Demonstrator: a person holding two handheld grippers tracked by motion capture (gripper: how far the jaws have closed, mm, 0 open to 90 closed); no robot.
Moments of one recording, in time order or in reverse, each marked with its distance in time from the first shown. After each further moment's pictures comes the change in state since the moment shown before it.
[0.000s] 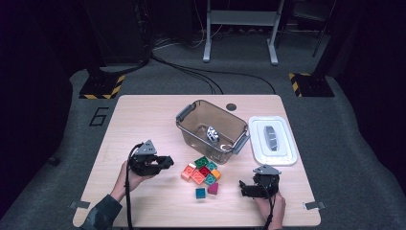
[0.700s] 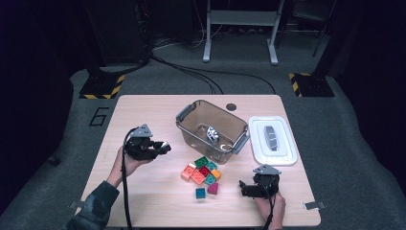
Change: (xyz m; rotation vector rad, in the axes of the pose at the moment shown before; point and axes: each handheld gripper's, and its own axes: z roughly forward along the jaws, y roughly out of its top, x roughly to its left) left arm 0.024 0.037 -0.017 -0.022 0.023 -0.008; right arm 0.000 0.000 0.000 -0.001 0.001 0.001
